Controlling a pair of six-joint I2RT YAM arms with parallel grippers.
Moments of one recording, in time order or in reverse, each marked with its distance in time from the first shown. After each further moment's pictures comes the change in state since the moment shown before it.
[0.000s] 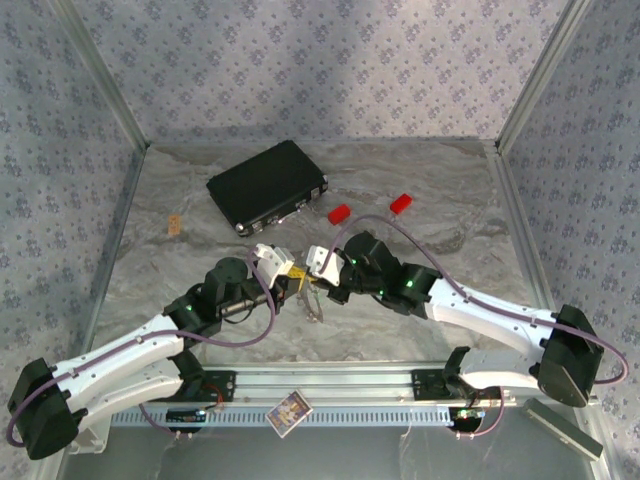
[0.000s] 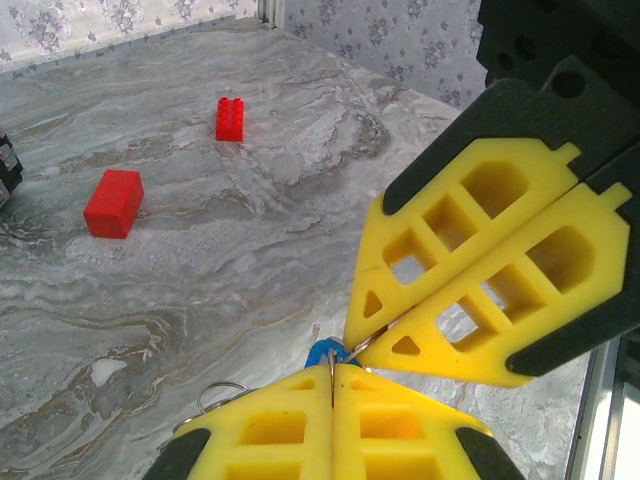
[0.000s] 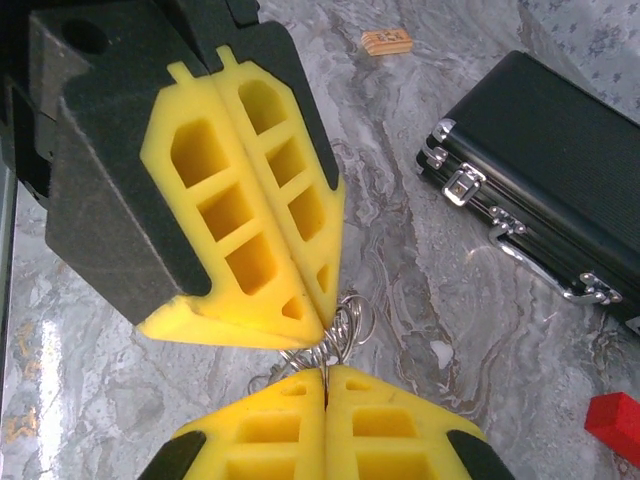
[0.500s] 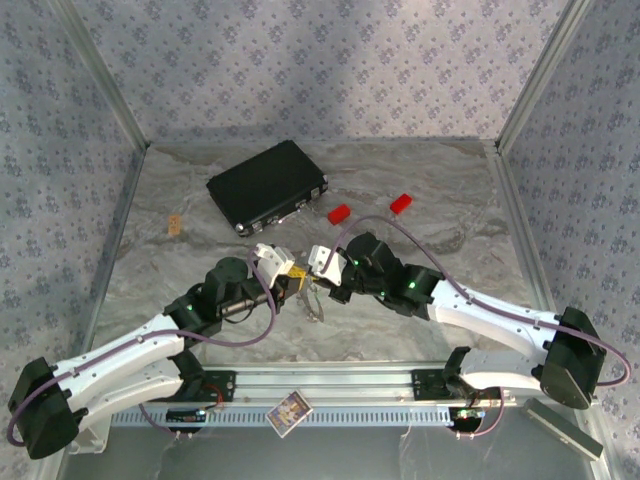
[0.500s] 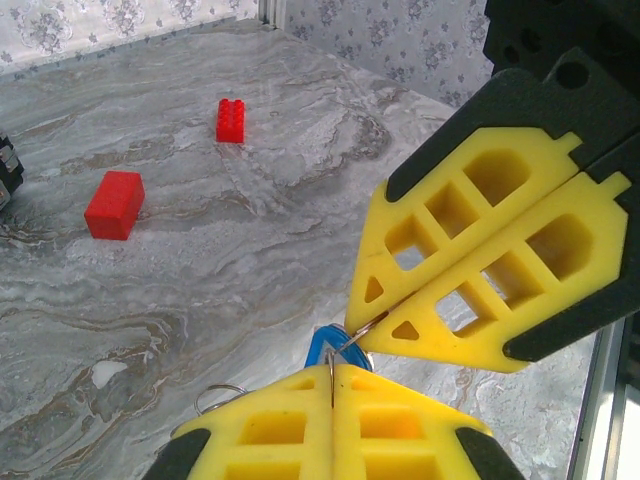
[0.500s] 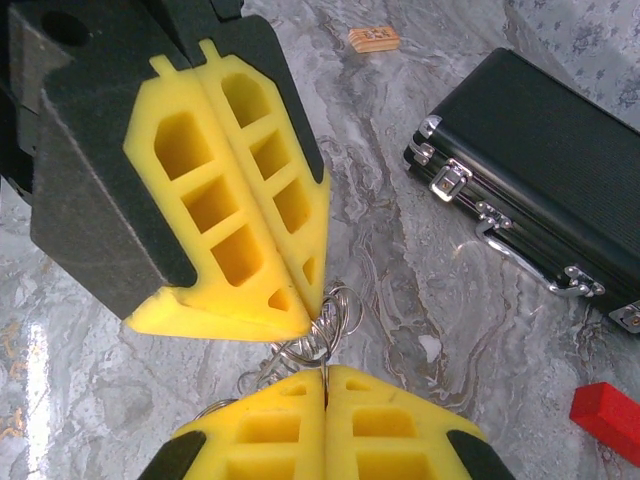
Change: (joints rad) left arm 0.000 0.005 0.000 0.007 0.000 0.000; right arm 0.000 -0.005 -0.003 0.001 0.024 0.001
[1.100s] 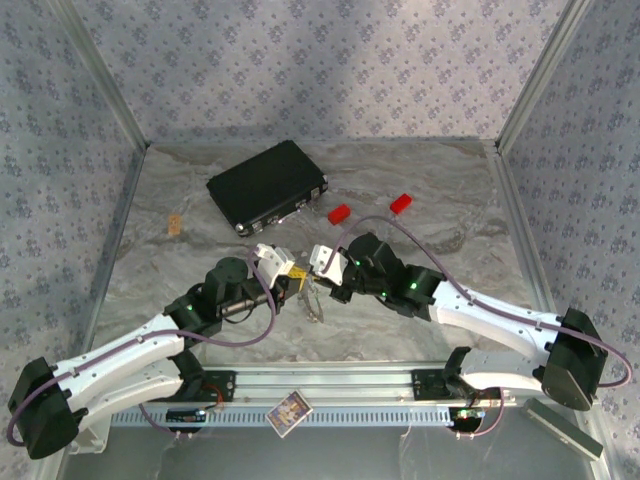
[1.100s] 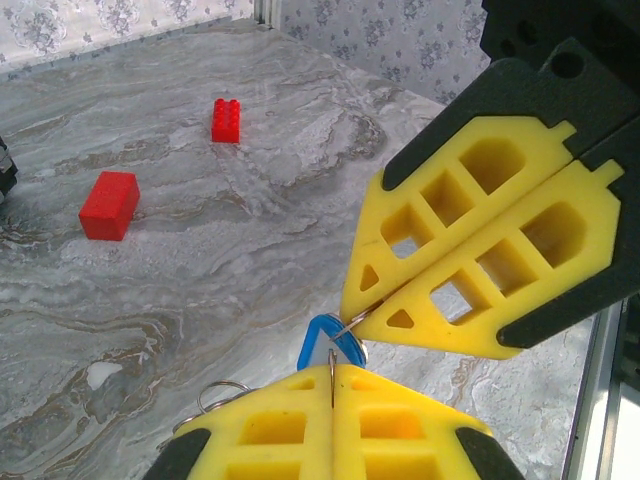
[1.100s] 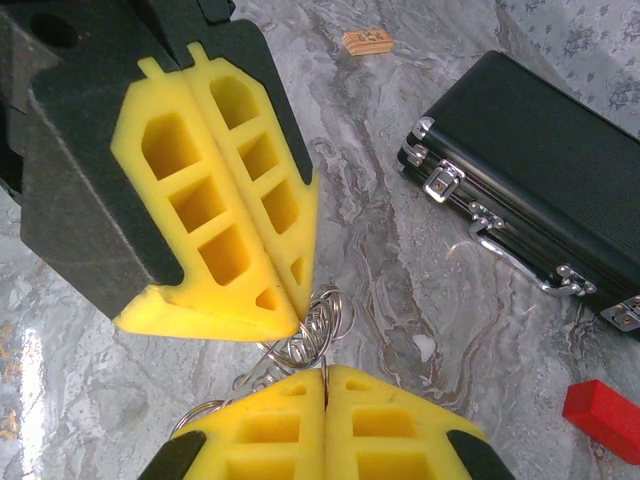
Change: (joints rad) left arm 0.000 0.000 0.000 0.000 0.008 0.000; right arm 0.000 -0.011 -0.009 0.007 0.004 0.000
